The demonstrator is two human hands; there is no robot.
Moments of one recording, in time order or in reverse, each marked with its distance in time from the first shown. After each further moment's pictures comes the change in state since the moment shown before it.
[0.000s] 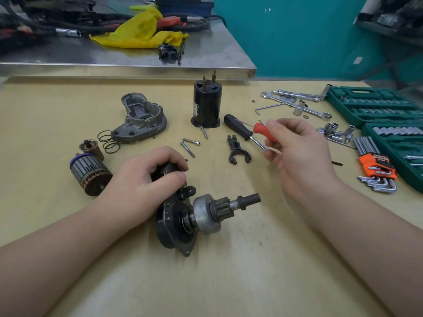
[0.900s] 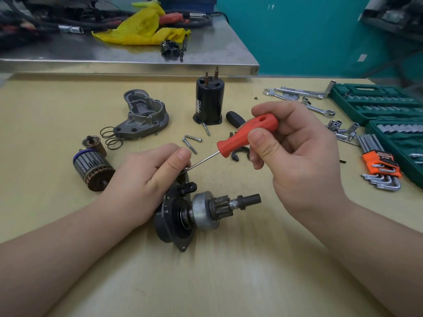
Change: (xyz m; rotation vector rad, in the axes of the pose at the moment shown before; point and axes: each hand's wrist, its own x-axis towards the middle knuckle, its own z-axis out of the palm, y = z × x) left_hand -0.001 0.003 0.002 0.226 0.085 0.090; right_hand -0.070 -0.028 0.014 -0.215 -0.392 -0.522
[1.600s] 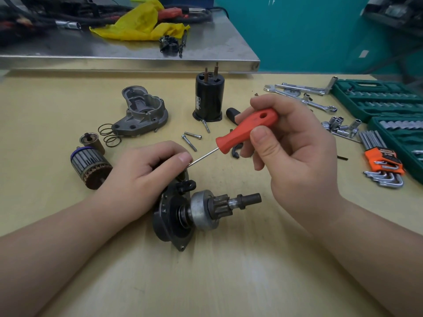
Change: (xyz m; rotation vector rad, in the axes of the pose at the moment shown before) left_hand 0.002 -0.004 -0.002 -0.138 -0.069 0.007; right_hand 0.000 0.014 0.000 0.028 -0.082 -0.132
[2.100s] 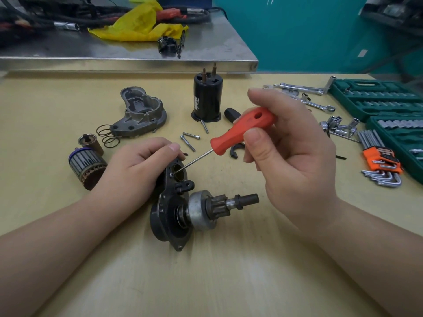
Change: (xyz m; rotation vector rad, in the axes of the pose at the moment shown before) left_hand 0.006 -0.001 0.001 -0.087 0.111 -0.152; right_hand -0.001 0.002 0.001 -0.104 0.002 -0.124
